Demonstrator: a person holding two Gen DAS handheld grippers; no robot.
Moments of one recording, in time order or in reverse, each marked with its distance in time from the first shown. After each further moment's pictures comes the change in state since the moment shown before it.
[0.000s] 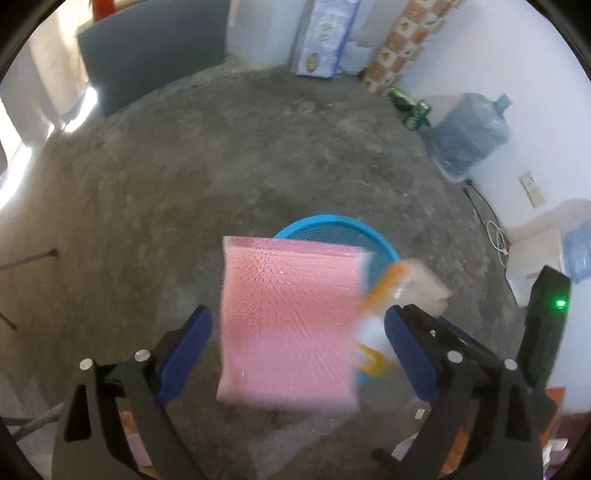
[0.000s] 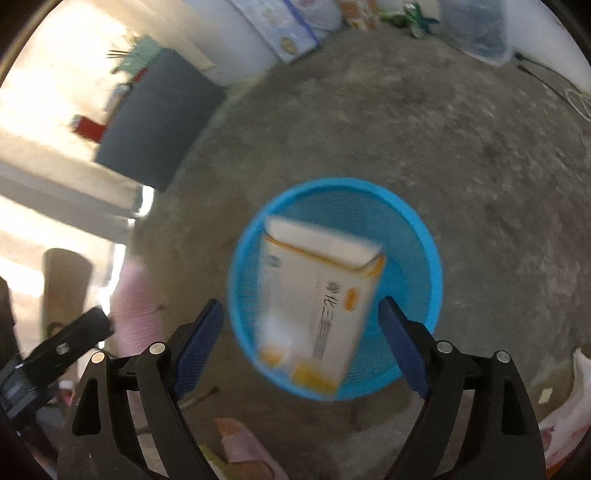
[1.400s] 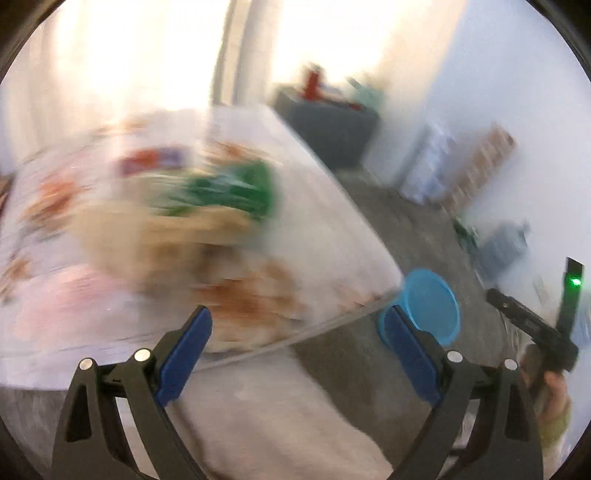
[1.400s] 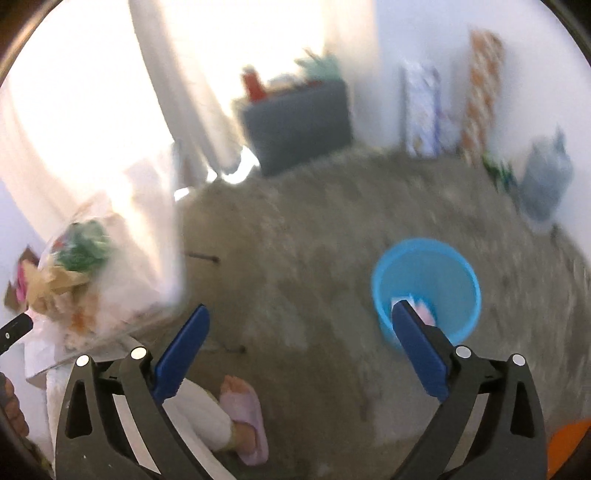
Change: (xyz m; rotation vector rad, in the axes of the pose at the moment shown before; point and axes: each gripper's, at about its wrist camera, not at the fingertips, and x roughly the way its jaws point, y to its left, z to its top) left arm -0.357 0.253 -0.311 -0.336 -0.487 0.207; right arm -0.159 0.234 -0.198 -0.631 -0.307 0.013
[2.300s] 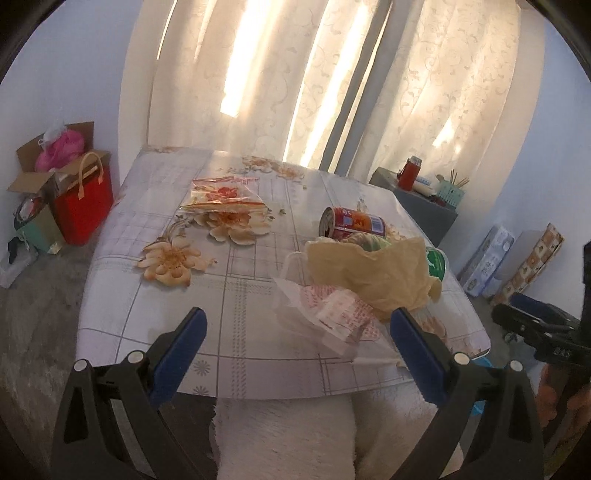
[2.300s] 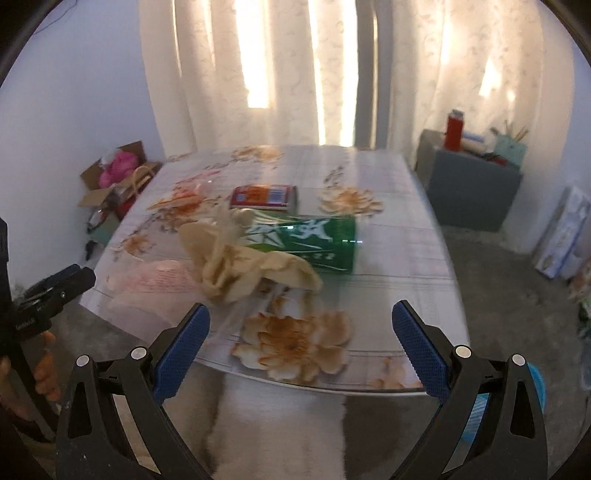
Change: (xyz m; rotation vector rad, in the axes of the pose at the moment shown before) left arm -0.082 0.172 -0.043 -0.217 -0.267 0.137; right arm -0.006 0.259 -0.008 -0.476 0.006 0.343
